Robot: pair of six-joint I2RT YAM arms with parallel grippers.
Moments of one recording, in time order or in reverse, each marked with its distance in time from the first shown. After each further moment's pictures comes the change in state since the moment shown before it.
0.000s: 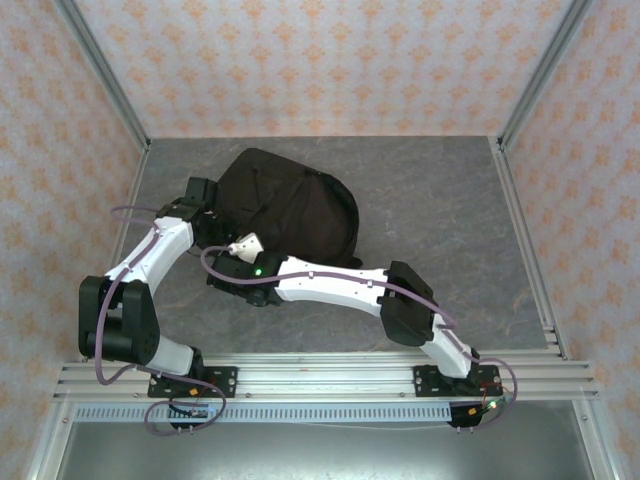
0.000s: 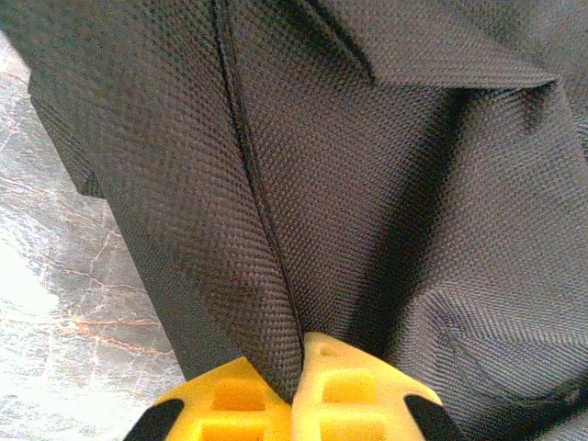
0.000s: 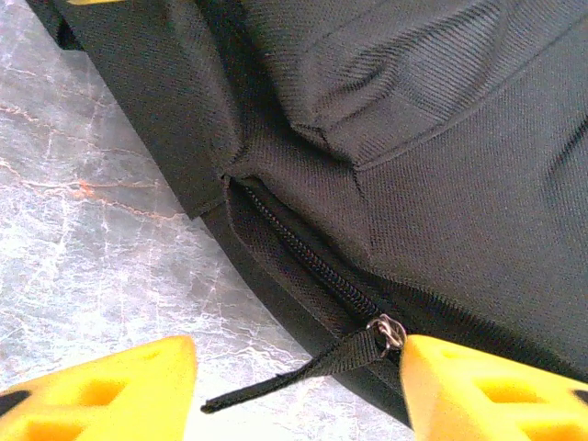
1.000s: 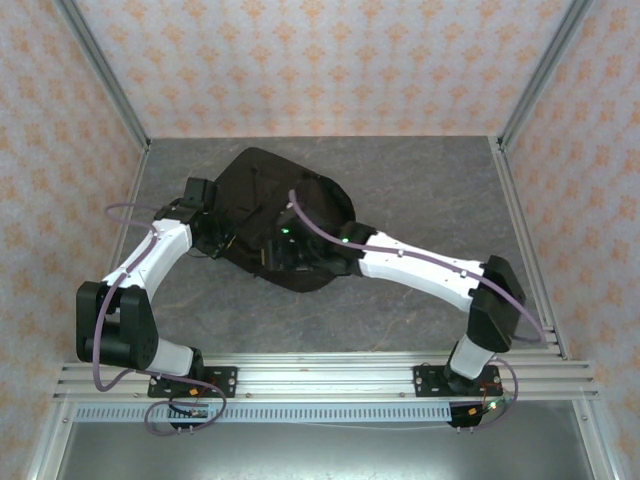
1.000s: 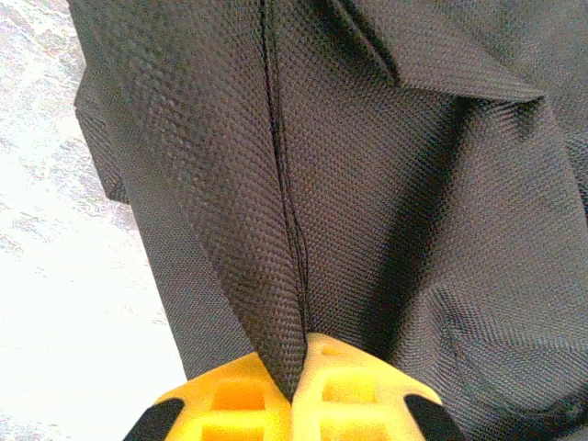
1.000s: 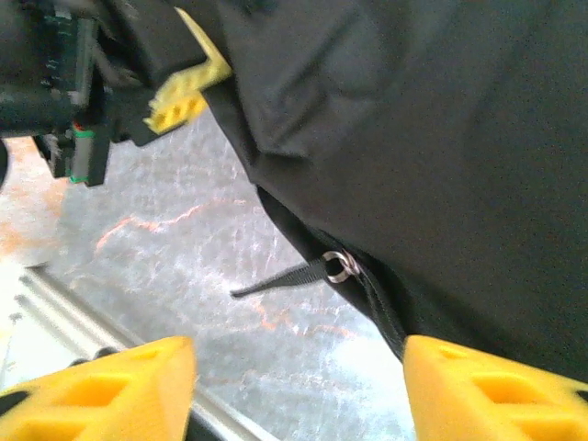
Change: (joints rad) left arm -0.001 -0.029 -0.007 0.000 -0.106 0.027; right arm -0.214 -0.465 -0.458 0.435 -0.565 0.208
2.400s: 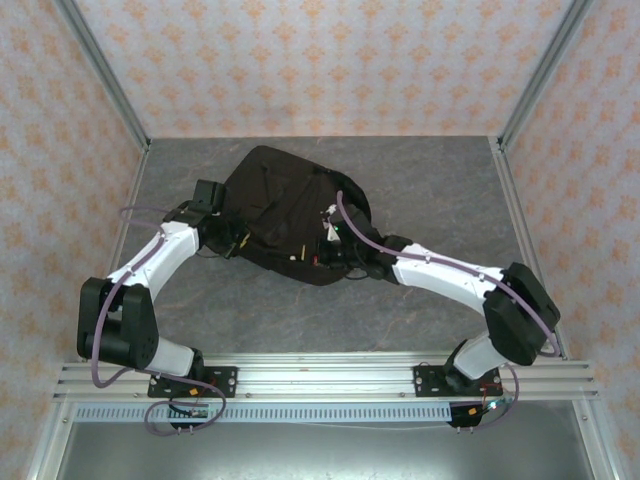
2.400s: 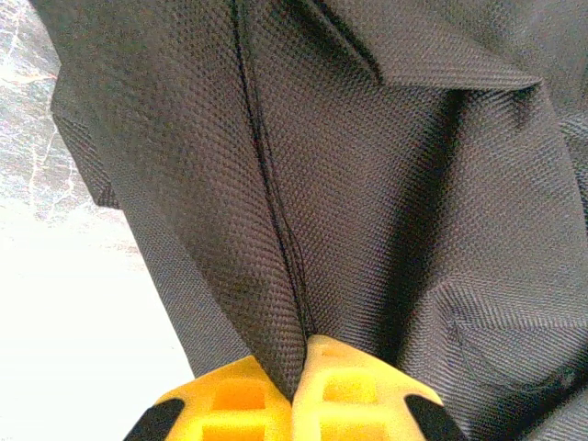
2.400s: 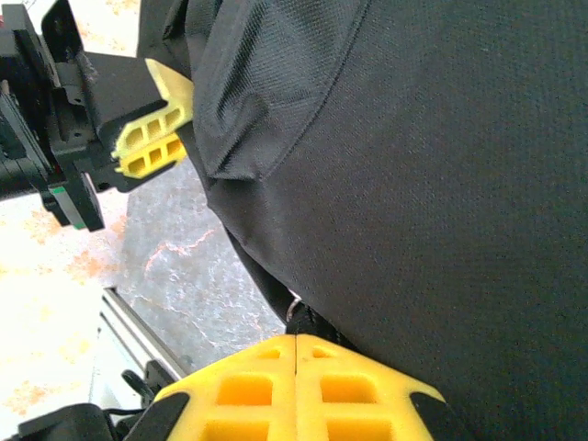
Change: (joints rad) left arm -0.050 0.009 -0.031 0.097 0.076 -0.075; right arm -0.244 -0.202 -0.502 0.459 -0.315 0.038
